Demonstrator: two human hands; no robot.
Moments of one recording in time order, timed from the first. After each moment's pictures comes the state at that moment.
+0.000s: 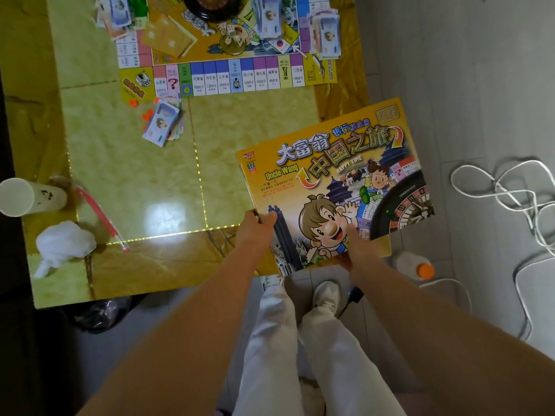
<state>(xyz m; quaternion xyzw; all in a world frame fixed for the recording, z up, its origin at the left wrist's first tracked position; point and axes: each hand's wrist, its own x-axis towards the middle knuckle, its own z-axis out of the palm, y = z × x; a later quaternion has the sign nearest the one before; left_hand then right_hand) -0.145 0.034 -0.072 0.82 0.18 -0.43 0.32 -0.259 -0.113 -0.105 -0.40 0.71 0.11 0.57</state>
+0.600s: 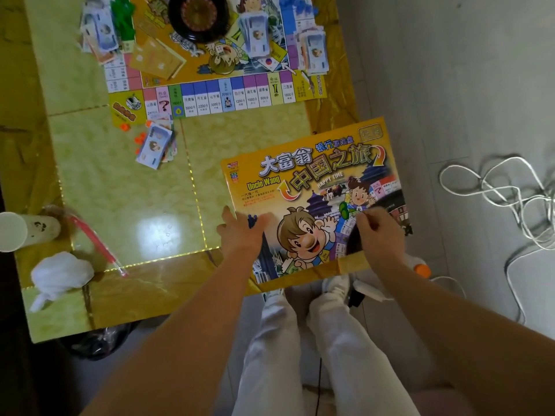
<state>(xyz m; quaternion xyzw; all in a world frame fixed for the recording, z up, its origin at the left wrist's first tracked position) -0.112 0.042 -0.076 0.86 0.18 -0.39 0.28 -0.234 -0.149 -0.053 -0.74 0.54 0.11 0.39</state>
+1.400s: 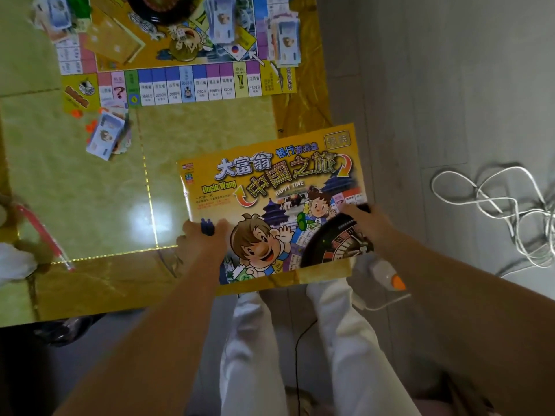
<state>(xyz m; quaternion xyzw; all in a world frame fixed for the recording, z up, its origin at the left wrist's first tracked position) -0.137 0.008 -0.109 0.88 0.31 -0.30 0.18 -0.227 -0.266 -0.094 -0.58 0.55 0.27 0.53</state>
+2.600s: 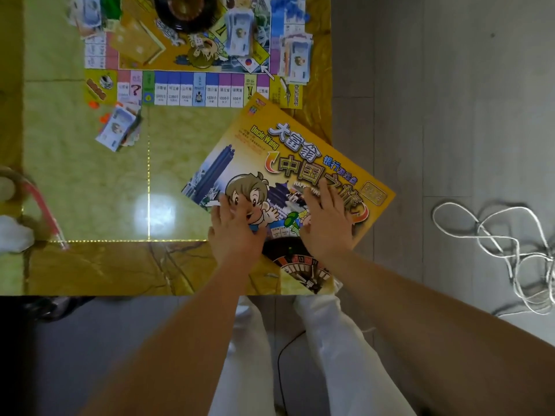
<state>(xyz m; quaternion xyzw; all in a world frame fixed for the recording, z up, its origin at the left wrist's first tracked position) -0.157 -0.066 -0.088 0.94 0.04 -0.31 0.11 -0.193 -0.230 -0.082 -0.92 0.17 0.28 0.20</state>
